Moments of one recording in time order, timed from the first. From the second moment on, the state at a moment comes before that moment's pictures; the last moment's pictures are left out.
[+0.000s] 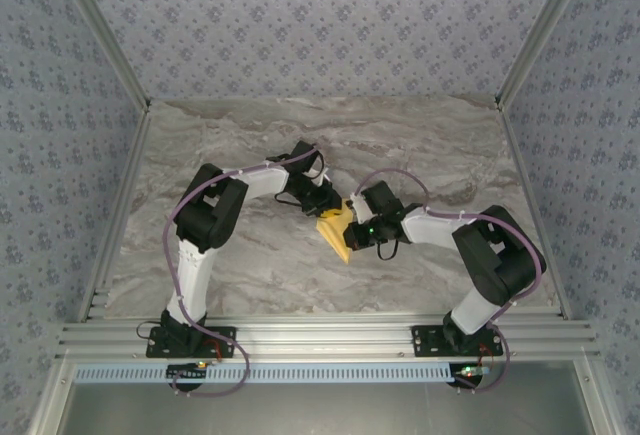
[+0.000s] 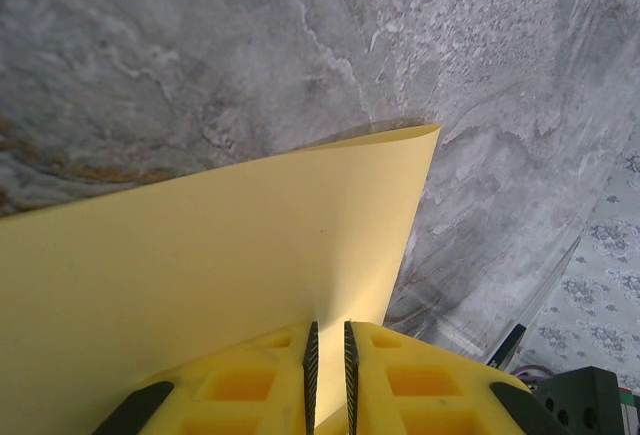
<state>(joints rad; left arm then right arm) -0.60 2.17 1.44 -0.43 0.72 -0.72 0.58 1.63 0.74 -0.16 -0.39 0.29</state>
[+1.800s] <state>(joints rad) -0.59 1.84 1.20 -0.48 0.67 -0.66 0.58 1.68 0.81 -0.24 -0.39 0.28</state>
